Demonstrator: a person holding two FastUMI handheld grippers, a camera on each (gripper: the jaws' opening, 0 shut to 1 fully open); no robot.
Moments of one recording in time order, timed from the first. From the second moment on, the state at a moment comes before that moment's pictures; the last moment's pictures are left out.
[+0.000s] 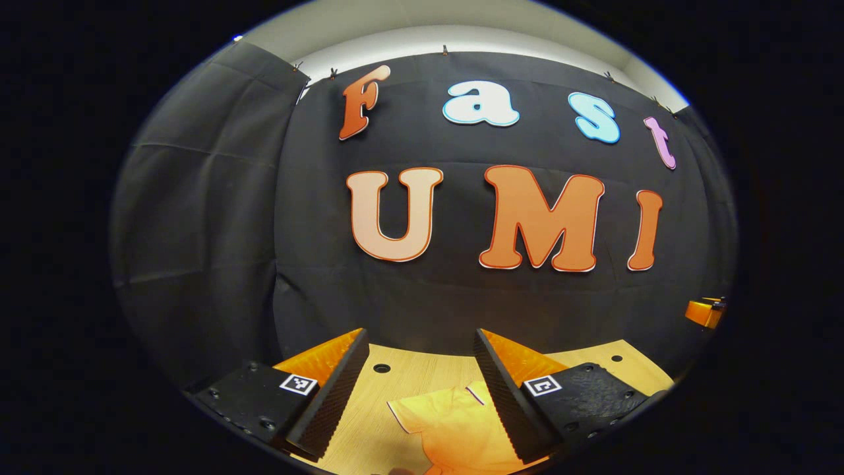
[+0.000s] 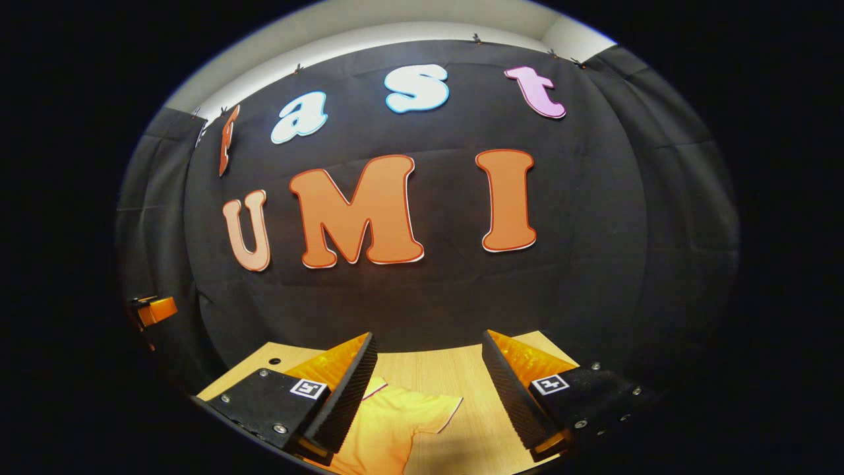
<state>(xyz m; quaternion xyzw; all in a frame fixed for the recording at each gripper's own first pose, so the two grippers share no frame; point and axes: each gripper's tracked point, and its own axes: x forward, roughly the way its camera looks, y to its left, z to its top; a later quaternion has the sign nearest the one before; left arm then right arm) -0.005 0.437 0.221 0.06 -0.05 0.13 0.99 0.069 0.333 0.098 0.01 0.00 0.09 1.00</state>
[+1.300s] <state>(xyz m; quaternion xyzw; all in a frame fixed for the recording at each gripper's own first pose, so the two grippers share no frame) 0.051 0.459 0.202 0.07 -0.01 0.10 0.99 0.082 0.368 0.077 -0.03 0.03 0.05 1.00</state>
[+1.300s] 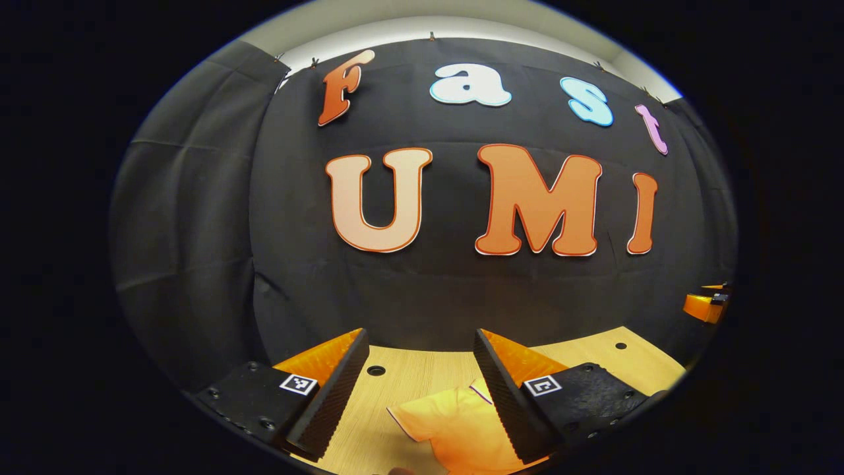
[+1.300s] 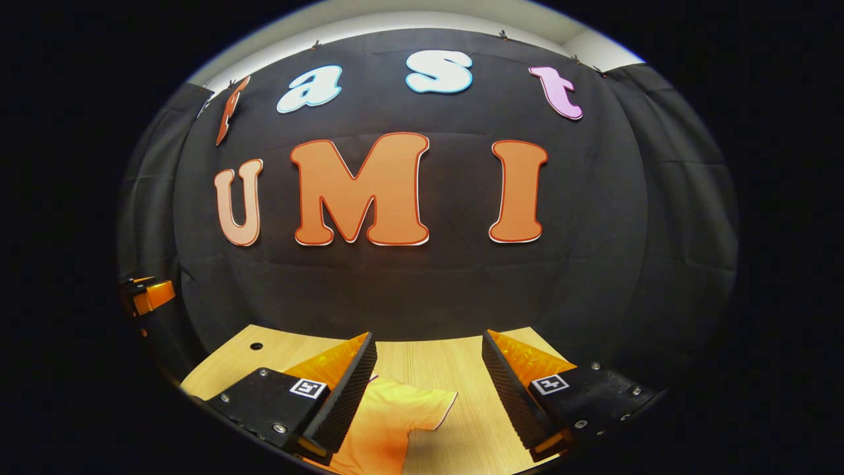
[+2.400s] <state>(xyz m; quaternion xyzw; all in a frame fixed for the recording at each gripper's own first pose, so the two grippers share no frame) 0.066 0.460 0.185 0.09 0.00 0.09 0.99 0.095 0.379 0.057 -0.03 0.06 0.05 1.00</state>
